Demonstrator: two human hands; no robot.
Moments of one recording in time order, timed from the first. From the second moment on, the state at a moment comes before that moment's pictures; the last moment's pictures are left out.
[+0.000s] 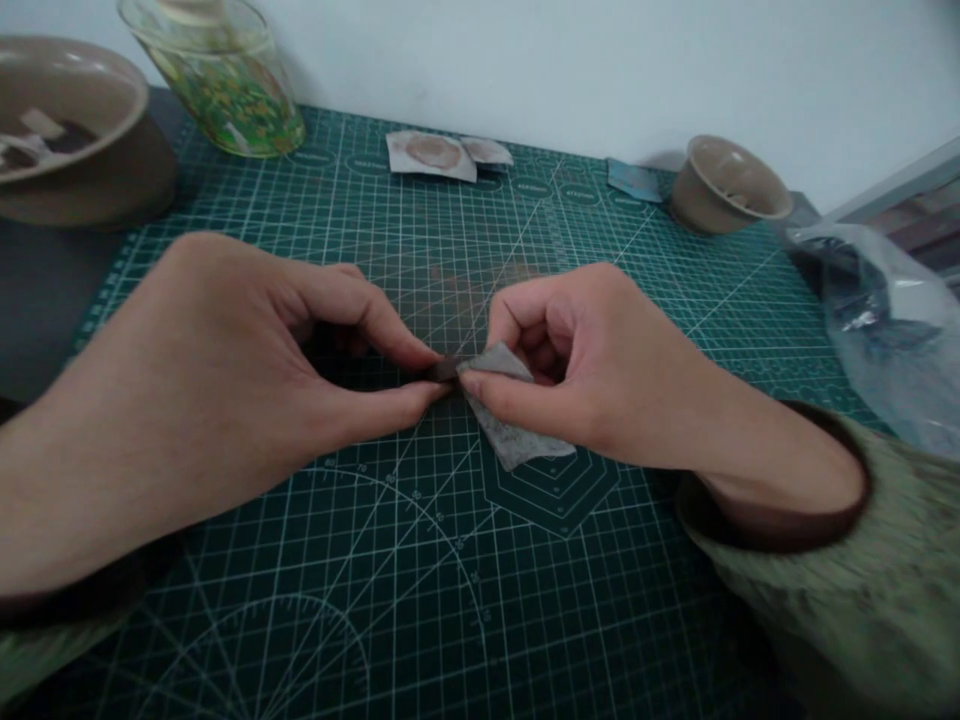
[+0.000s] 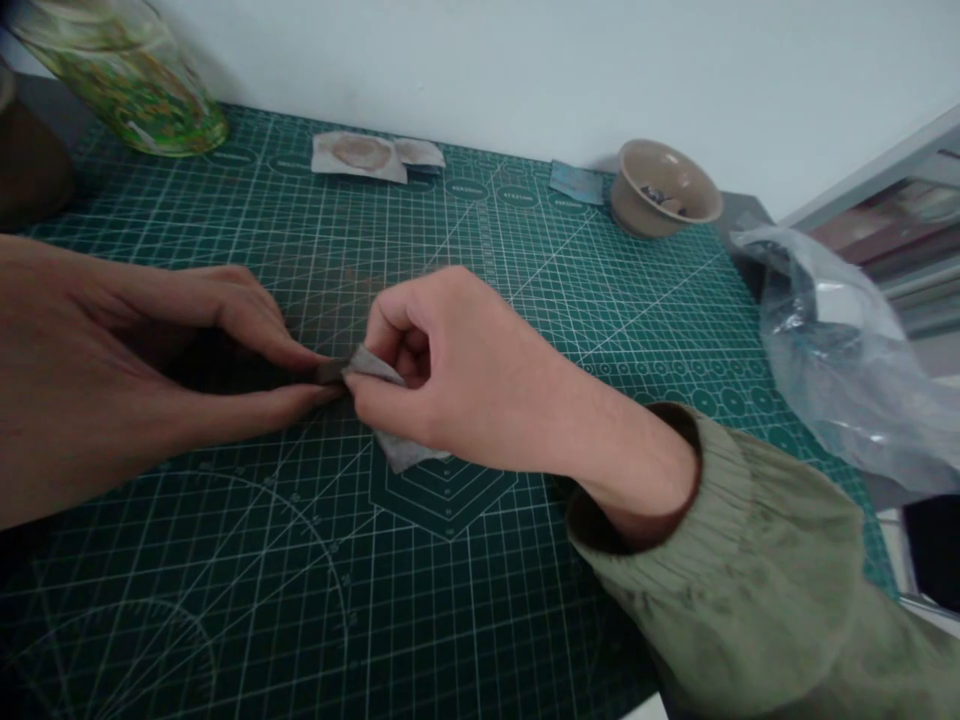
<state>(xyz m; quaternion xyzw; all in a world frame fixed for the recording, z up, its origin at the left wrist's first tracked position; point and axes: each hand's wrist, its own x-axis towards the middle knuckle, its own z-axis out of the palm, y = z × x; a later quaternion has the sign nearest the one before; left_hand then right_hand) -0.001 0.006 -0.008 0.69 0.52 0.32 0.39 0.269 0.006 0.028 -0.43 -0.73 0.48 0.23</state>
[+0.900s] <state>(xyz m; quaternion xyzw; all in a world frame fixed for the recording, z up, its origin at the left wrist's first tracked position) -0.006 0.005 -0.001 0.70 0.47 0.35 0.41 0.270 0.008 0.022 -0.42 -0.57 0.57 0.41</state>
